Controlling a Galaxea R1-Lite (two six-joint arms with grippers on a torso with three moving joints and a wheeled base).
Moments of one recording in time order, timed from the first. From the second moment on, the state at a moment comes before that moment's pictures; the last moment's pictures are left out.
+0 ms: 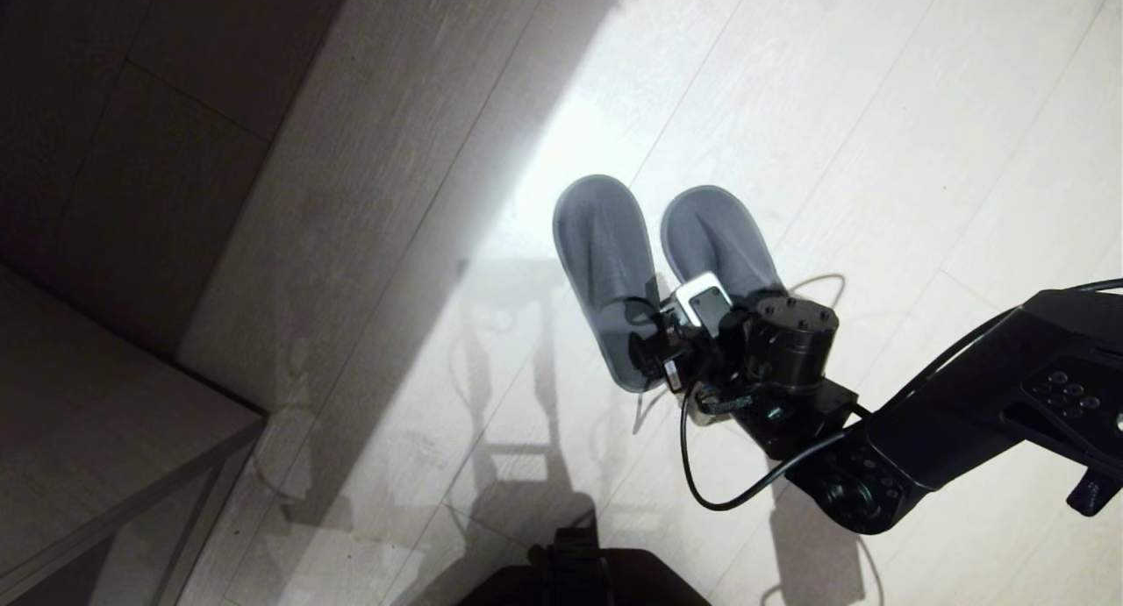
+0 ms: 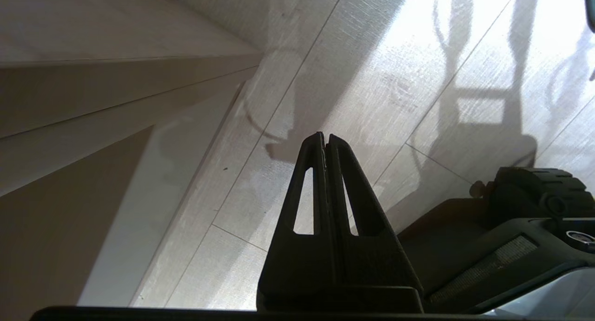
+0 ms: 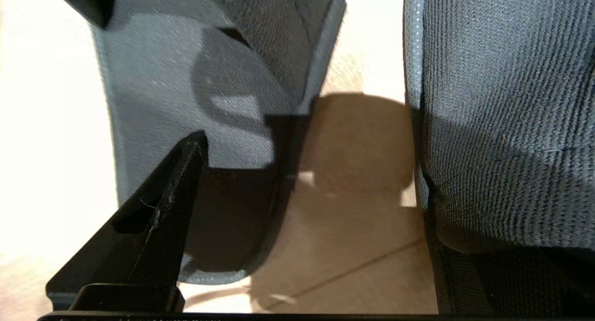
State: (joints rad) left arm 0.01 0.00 0.00 0.00 0.00 -0.02; right arm 0.50 2.10 -0.85 -1.21 -0.26 -0.39
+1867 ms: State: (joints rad) left arm 0.01 0.00 0.00 -0.01 0.00 -0.02; right arm 0.50 2.03 -0.70 -1.34 -0.16 -0.42
